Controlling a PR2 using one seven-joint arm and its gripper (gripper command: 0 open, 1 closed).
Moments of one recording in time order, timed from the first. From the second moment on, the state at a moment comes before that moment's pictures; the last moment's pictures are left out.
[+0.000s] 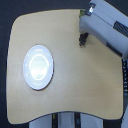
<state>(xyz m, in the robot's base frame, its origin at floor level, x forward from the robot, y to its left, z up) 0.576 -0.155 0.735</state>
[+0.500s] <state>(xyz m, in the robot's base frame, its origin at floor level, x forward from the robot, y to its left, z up) 0.578 -0.133 0.800</state>
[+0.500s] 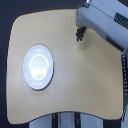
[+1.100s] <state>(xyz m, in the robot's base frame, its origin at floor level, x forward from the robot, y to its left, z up) 0.559 -0.094 0.874</state>
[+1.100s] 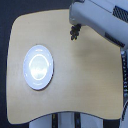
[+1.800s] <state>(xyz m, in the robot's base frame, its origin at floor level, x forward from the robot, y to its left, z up) 0.503 0.024 0.858</state>
